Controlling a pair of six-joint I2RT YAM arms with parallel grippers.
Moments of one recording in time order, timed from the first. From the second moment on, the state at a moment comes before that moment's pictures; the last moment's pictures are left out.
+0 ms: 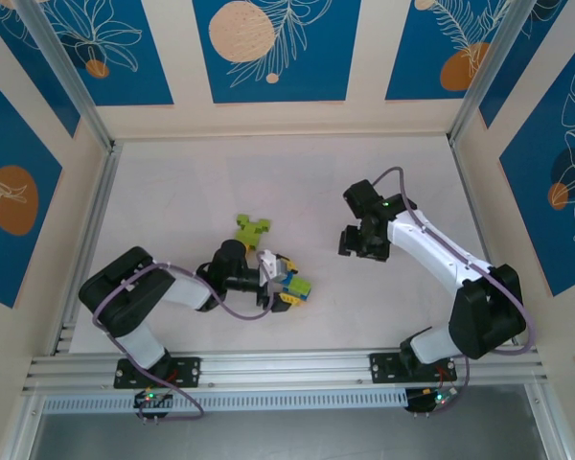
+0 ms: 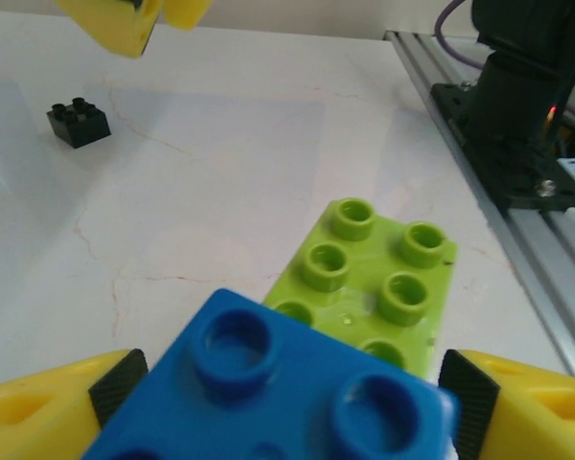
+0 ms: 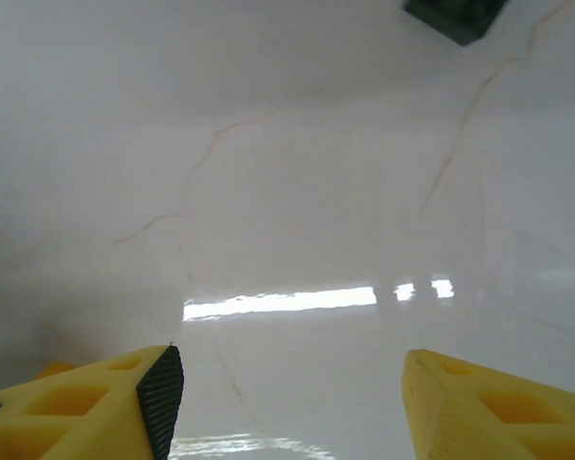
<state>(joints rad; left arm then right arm) -0.73 1.66 0.45 0.81 0.79 0.24 0.43 1.43 1.10 -1.06 0.04 0.60</state>
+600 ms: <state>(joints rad) -0.73 1.60 0.43 0.79 0.84 0.24 0.19 1.51 1.04 -0.94 -0.01 0.50</state>
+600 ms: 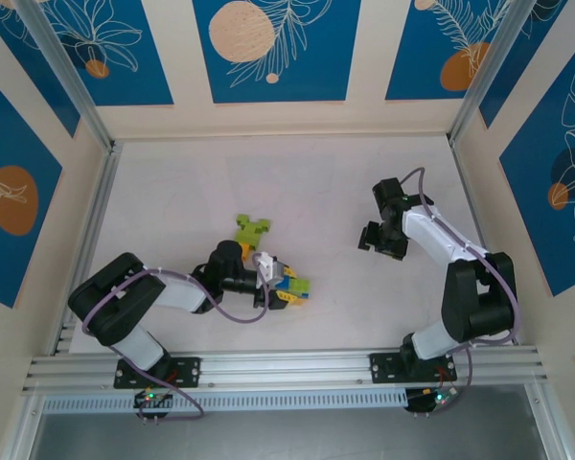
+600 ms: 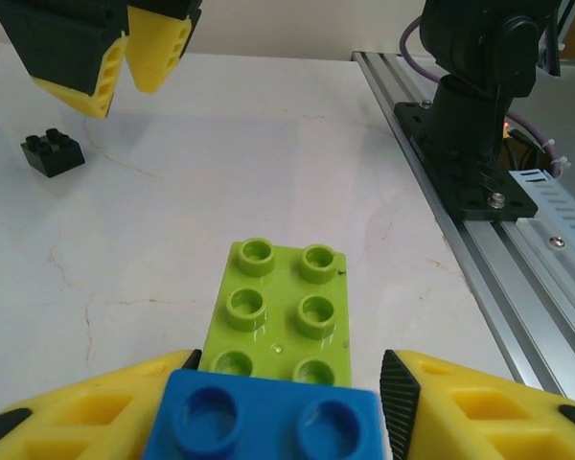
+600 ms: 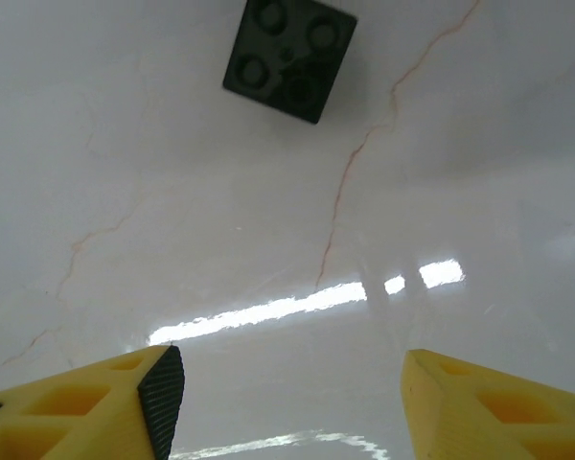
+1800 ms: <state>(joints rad) -0.73 1.60 0.43 0.76 0.84 0.26 0.06 1.85 1.24 -0.80 -0.09 0.48</state>
